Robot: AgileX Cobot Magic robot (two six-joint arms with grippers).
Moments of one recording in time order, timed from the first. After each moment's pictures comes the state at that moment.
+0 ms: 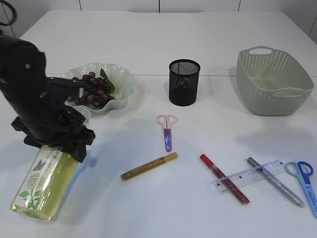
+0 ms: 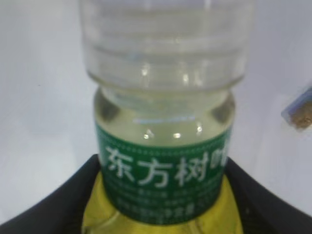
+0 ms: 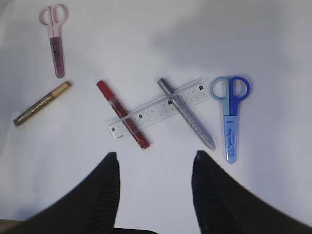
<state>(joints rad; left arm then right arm) -0.41 1.84 -1.13 0.04 0.78 -0.23 -0.04 1.28 -1.24 0.23 1.24 0.06</state>
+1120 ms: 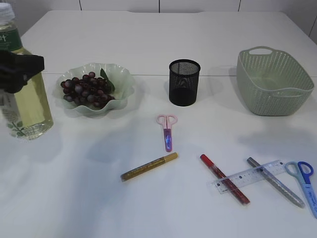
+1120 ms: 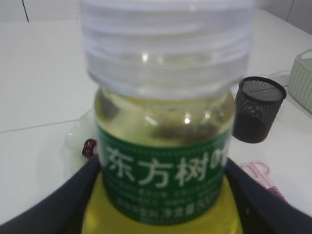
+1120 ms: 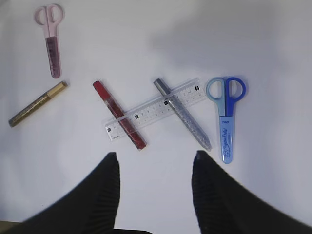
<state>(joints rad) -0.23 1.22 -0.60 0.31 -0.25 -0.36 -0.04 1.28 -1.24 0.22 1.24 0.06</state>
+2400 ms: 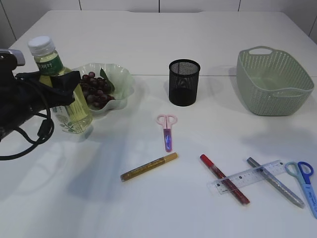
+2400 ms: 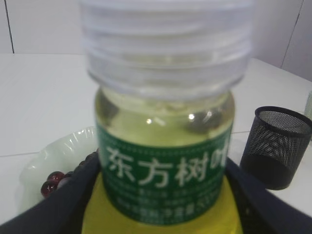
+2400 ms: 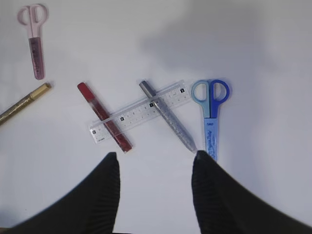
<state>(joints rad) -0.22 1.82 -0.62 0.11 -1.06 -0.18 -0.04 1.28 -1.24 0.17 1.24 0.06</state>
